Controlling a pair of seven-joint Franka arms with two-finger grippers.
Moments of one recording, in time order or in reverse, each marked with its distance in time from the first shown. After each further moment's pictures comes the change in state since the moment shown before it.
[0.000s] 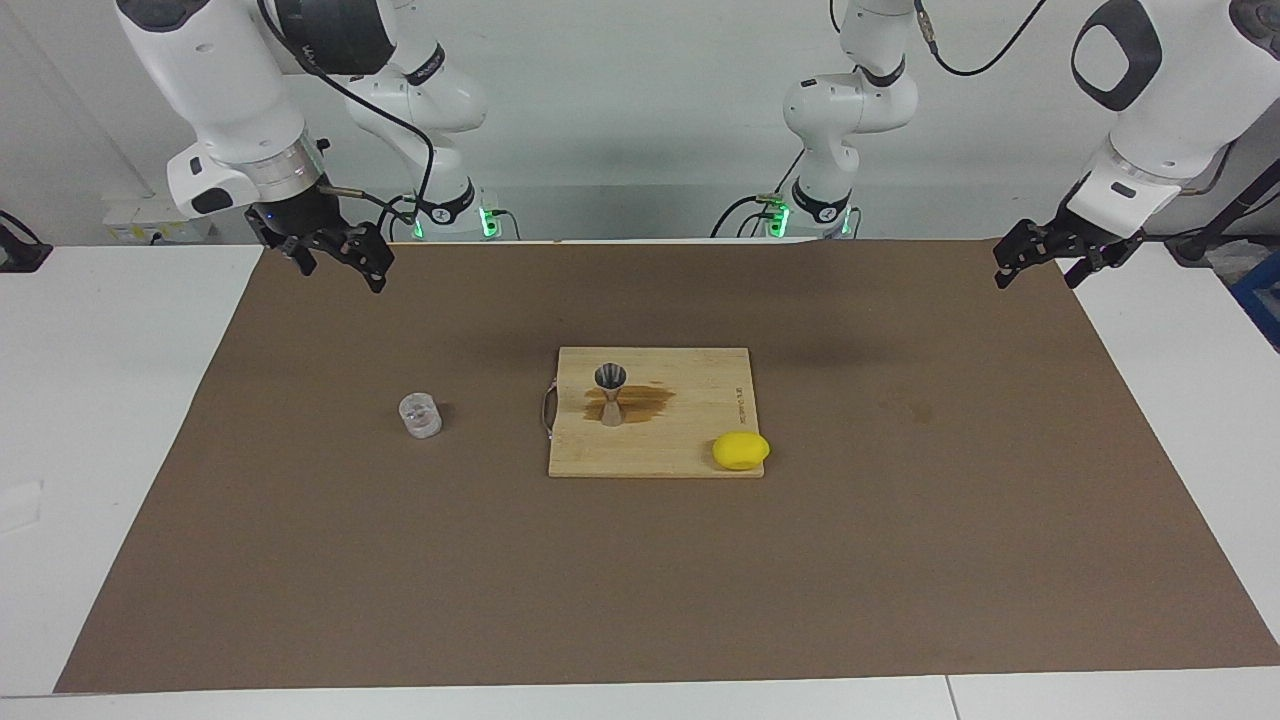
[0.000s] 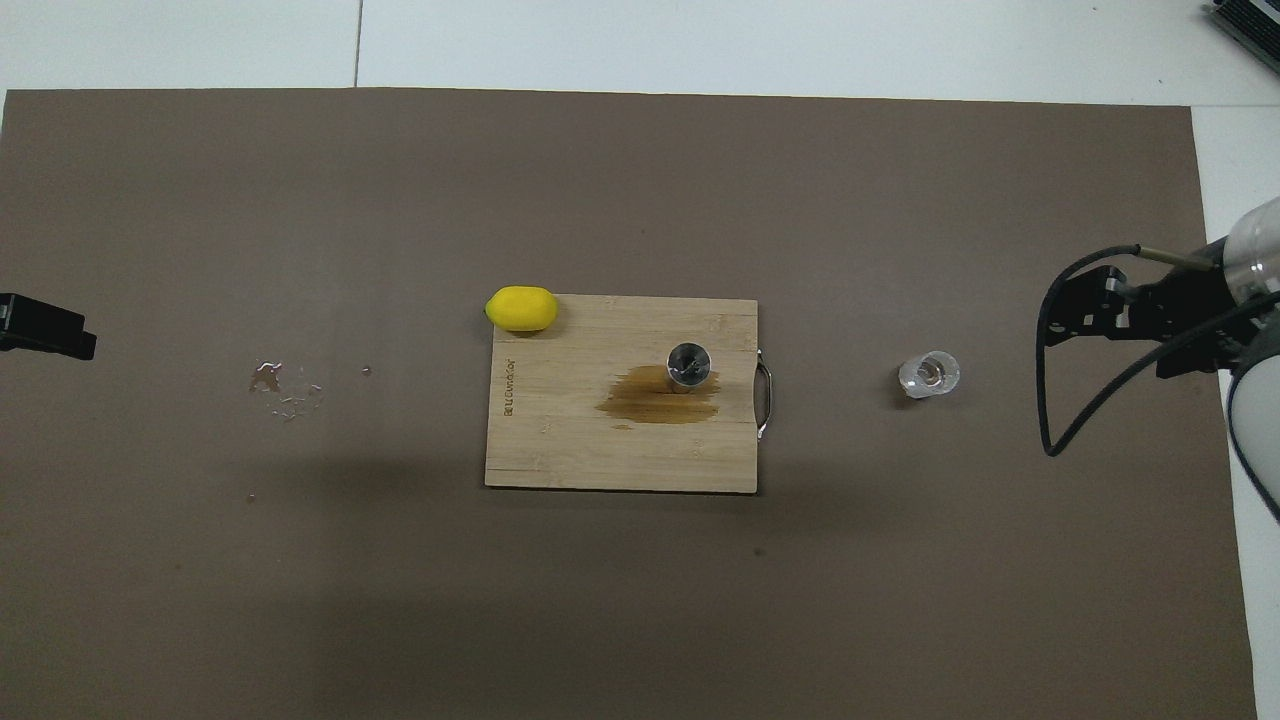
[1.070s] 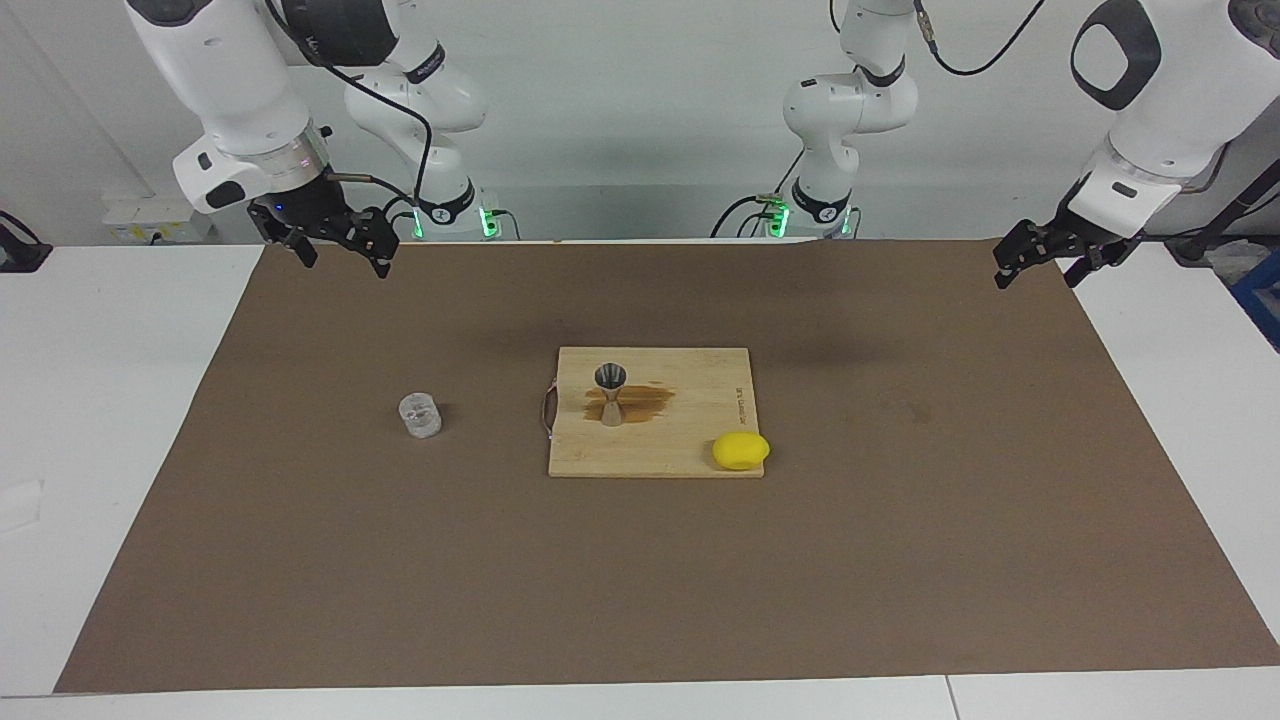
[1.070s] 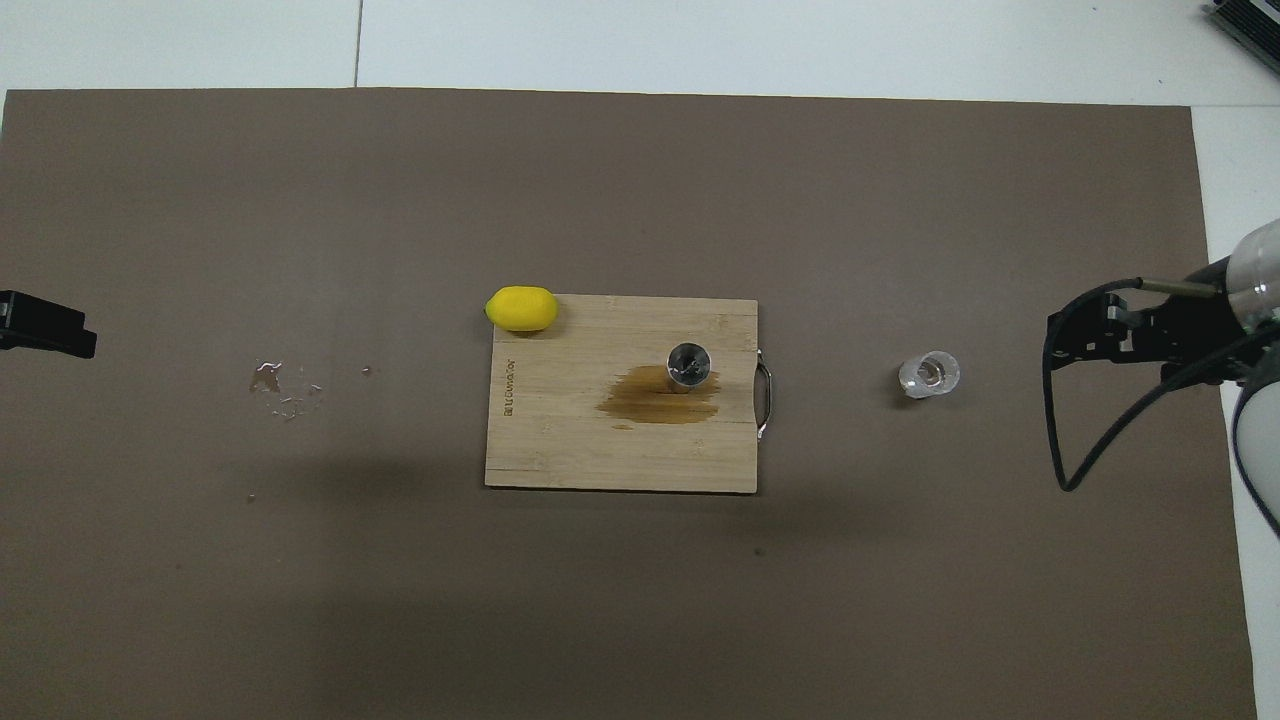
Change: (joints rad) left arm -0.001 -0.001 -0.001 0.000 0.000 0.001 -0.024; right arm 0.001 -0.027 0.001 -0.031 0.000 -0.005 -0.103
